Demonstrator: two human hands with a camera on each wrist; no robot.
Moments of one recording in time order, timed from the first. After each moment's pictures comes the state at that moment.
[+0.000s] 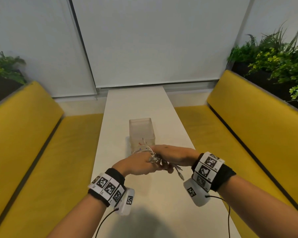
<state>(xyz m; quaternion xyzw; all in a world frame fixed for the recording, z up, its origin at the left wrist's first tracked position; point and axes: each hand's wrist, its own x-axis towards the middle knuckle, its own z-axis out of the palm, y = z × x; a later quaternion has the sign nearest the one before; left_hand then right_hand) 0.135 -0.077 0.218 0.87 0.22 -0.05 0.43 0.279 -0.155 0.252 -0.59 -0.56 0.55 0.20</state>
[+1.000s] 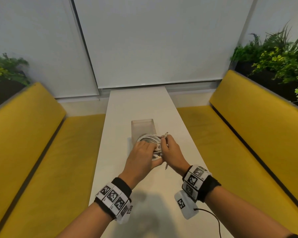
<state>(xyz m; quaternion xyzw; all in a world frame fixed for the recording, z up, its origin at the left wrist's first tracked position) 0.142 -0.071 0.178 0.93 0.21 0.31 0.04 0.278 -0.124 0.179 -0.69 -0.43 0.25 0.52</state>
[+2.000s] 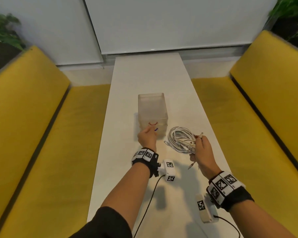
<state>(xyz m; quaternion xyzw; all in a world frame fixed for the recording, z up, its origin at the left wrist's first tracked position) 0.219 0.008 0.040 0.33 0.61 0.41 0.59 0.331 -0.149 0.087 -0.69 -0.22 0.36 0.58</state>
